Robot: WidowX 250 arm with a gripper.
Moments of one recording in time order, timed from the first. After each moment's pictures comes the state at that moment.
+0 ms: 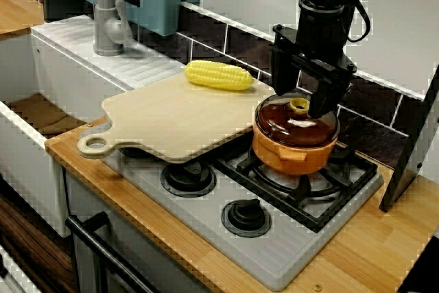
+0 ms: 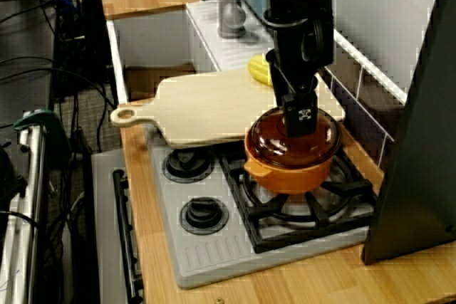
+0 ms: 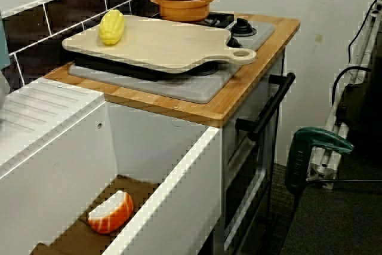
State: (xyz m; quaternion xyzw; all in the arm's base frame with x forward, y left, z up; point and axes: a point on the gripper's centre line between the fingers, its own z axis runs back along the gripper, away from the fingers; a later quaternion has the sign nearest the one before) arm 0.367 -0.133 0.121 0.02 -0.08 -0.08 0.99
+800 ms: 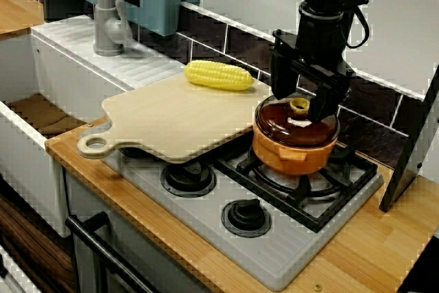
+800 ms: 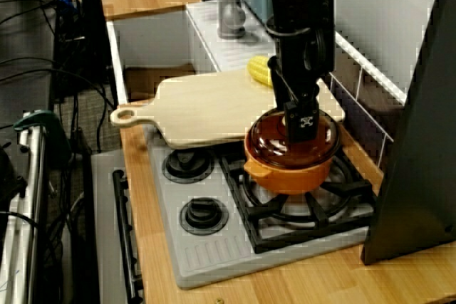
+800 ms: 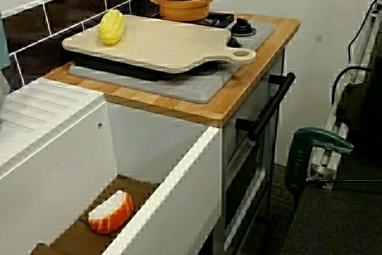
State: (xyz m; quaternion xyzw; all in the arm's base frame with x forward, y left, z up) arm 0.370 -0.132 0.111 0.03 -0.07 -0.07 0.99
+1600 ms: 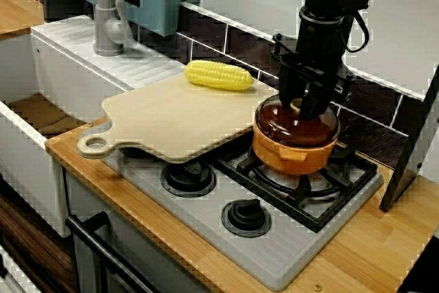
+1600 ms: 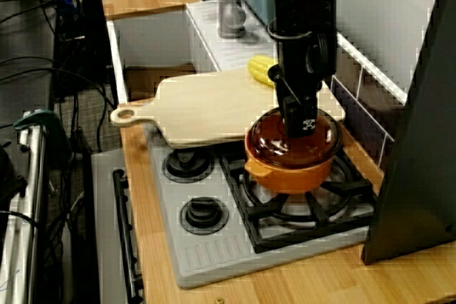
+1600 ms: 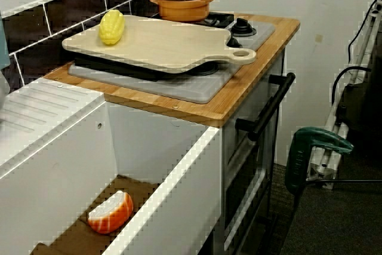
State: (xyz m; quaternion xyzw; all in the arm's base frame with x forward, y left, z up) arm 0.370 -0.133 0.110 0.02 -0.07 -0.07 0.99
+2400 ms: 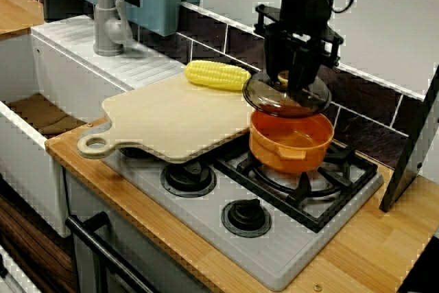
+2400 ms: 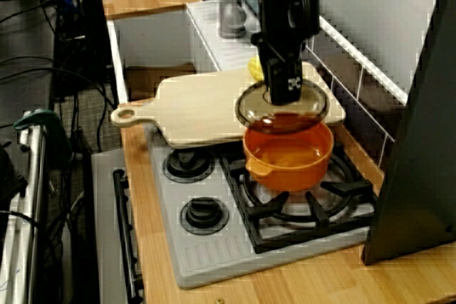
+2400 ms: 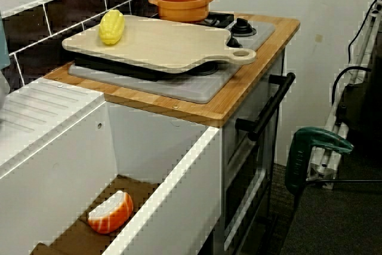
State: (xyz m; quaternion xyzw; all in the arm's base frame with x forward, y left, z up) arm 0.359 -0.116 0.143 0.00 -0.08 -0.04 1.00
